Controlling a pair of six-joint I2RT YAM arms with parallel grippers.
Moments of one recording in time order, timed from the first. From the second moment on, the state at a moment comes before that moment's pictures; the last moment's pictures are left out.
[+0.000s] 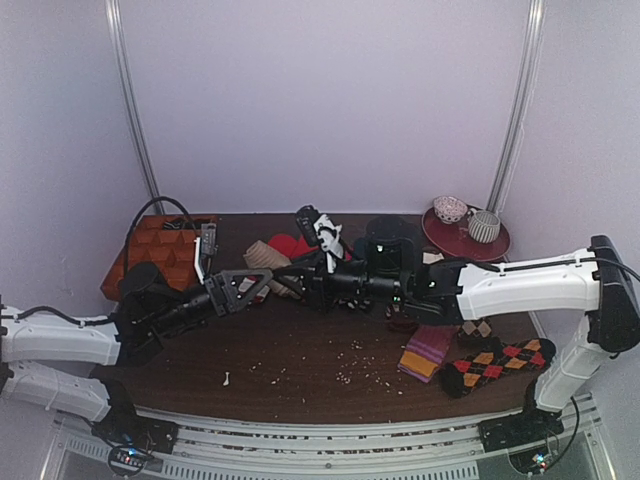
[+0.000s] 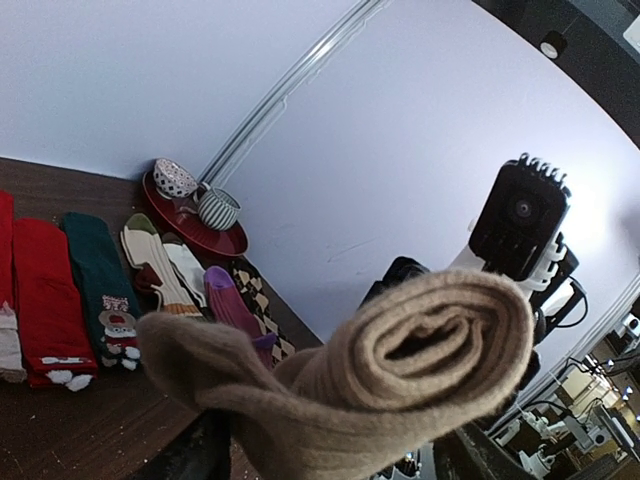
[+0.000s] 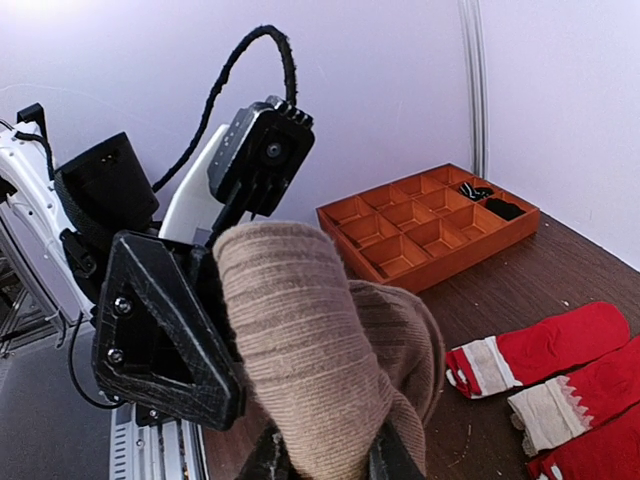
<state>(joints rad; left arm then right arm) -0.84 1.09 0.40 0.84 0.27 -0.79 1.10 1.61 1.12 0.36 -0.13 0.17</state>
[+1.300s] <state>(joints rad) -0.76 1.23 0.45 1.03 0.48 -0.70 1.07 1.64 1.14 0.37 -0.33 0.31</state>
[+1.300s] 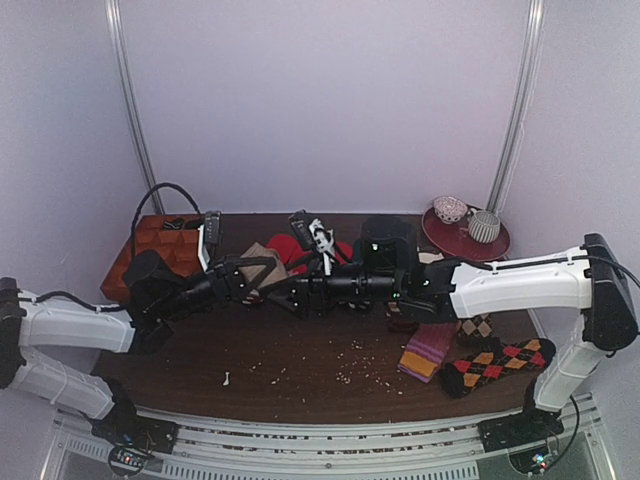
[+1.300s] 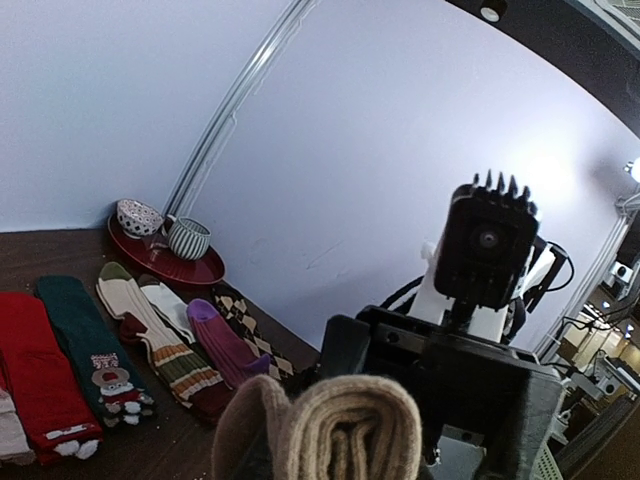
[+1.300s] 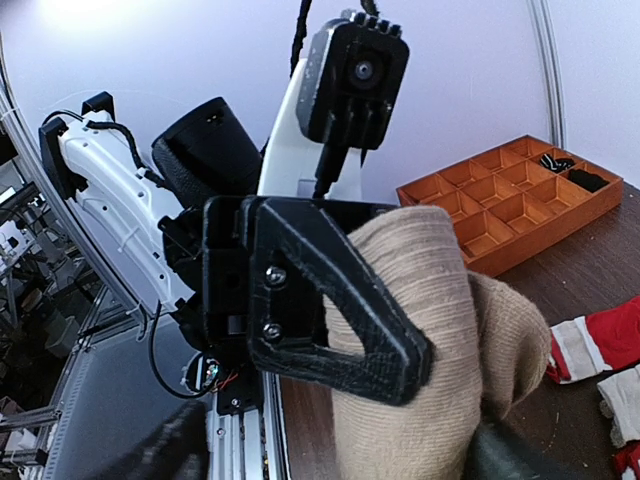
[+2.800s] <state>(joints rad) 0.00 1.65 1.10 -0.31 0.10 0.25 0.88 1.33 0.56 0.48 -0.27 0.35</state>
